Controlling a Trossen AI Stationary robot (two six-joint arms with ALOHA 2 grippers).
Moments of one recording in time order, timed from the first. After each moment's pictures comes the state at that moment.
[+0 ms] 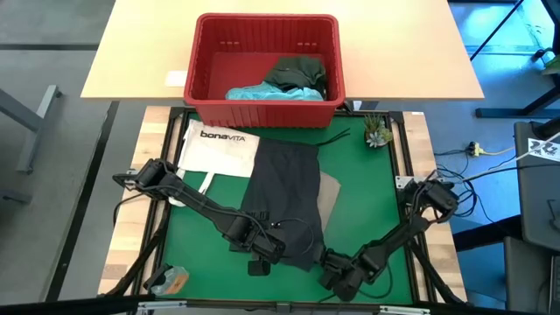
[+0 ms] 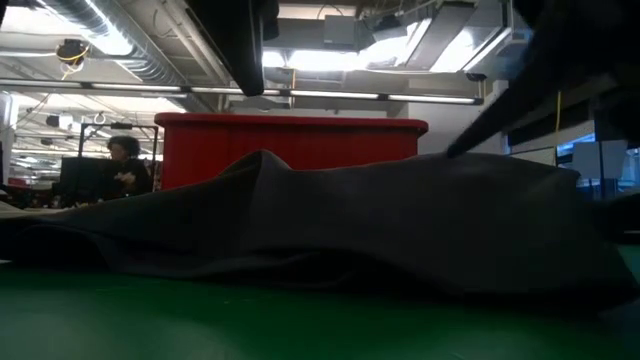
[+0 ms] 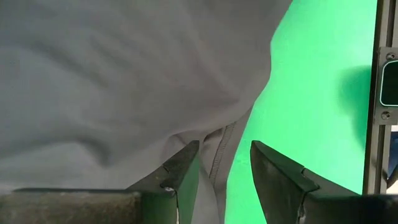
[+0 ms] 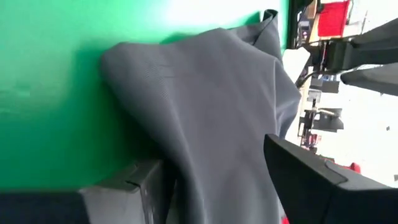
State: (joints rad) left arm -0.46 1.98 1.68 -0.97 -0.14 -0.52; right arm 0.66 1.97 0.98 0.06 0.89 -0.72
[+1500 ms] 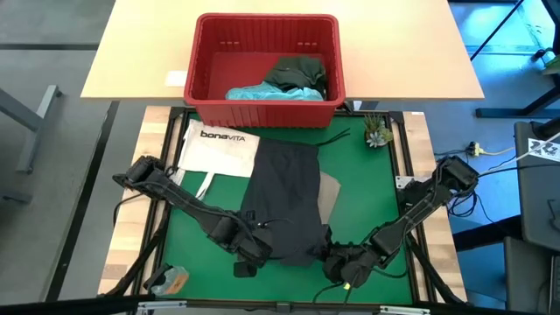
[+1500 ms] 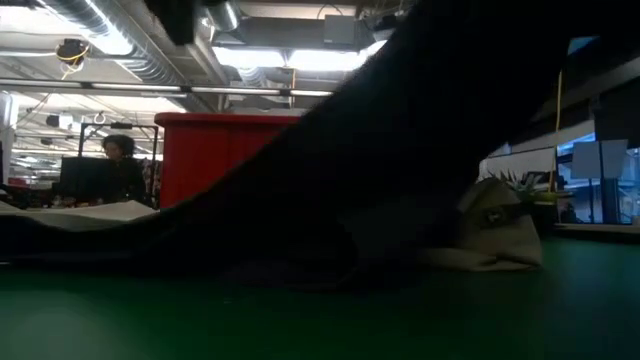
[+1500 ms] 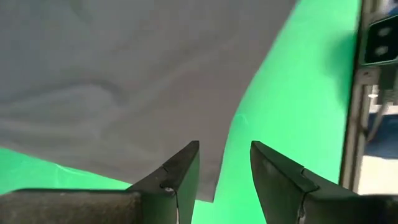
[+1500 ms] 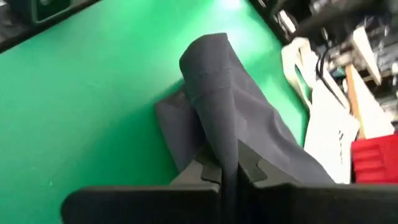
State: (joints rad) left arm -0.53 1.89 1.69 -1.12 -0.15 -0.60; right arm 0.60 1.67 0.98 -0.06 0.64 -0.29
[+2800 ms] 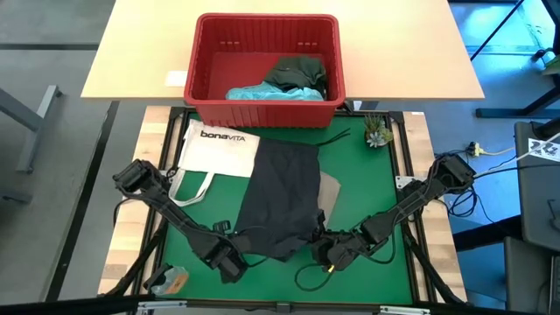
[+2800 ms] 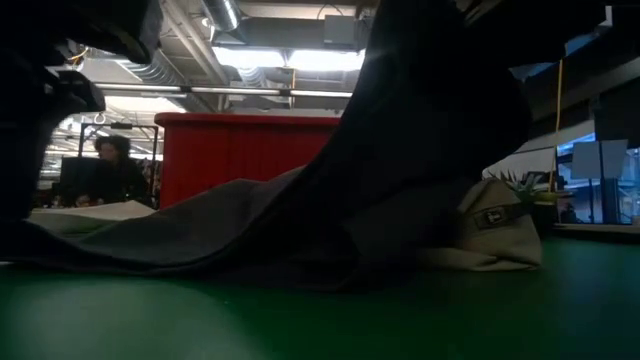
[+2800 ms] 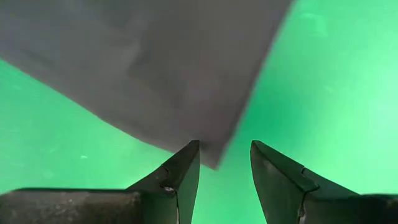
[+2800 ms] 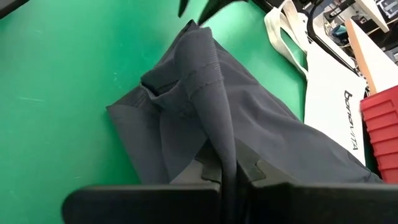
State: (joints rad) left arm -0.66 1.87 1.24 -0.85 -0.19 -0.99; right arm 0.48 1.67 0.98 -0.05 0.59 -0.18
